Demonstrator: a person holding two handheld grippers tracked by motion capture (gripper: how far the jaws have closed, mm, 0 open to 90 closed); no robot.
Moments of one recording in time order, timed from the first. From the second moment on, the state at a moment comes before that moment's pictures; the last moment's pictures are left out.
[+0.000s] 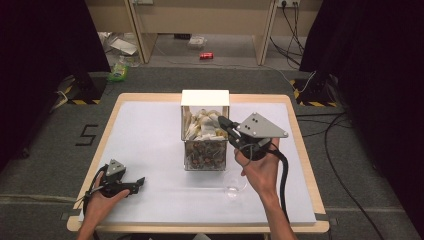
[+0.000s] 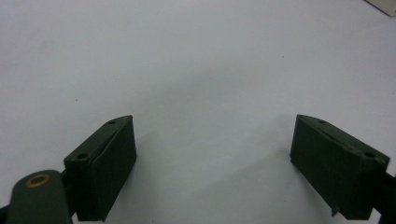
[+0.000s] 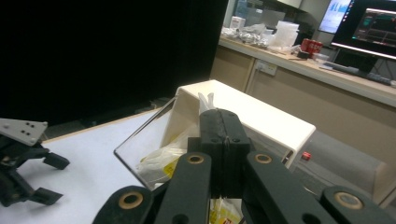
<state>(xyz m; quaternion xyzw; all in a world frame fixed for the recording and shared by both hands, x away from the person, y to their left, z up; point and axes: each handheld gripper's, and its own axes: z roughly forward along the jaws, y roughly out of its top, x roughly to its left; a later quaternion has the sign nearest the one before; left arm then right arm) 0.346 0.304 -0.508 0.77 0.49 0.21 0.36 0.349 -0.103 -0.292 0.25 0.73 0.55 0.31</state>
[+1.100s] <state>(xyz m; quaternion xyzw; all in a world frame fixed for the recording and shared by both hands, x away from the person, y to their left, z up) 0.346 0.304 -0.508 0.77 0.49 0.21 0.36 0.293 -0.154 -0.333 0.27 0.75 0.54 0.28</state>
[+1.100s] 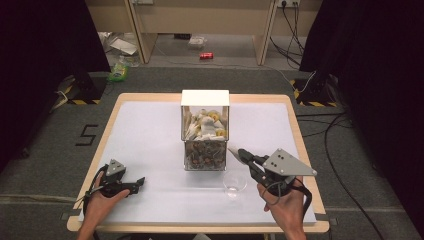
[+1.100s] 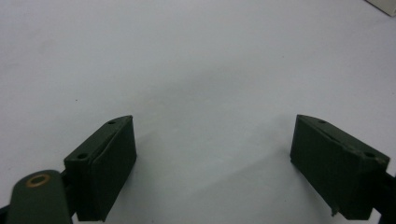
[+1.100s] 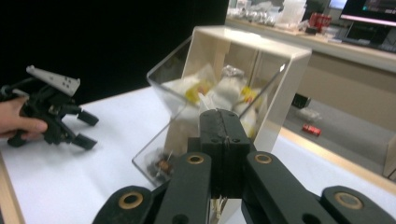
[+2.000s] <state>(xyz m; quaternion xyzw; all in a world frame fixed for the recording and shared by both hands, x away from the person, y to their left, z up) 0.346 0.304 -0.508 0.77 0.49 0.21 0.36 0.297 -0.153 -0.413 0.31 0.78 0.50 0.20</state>
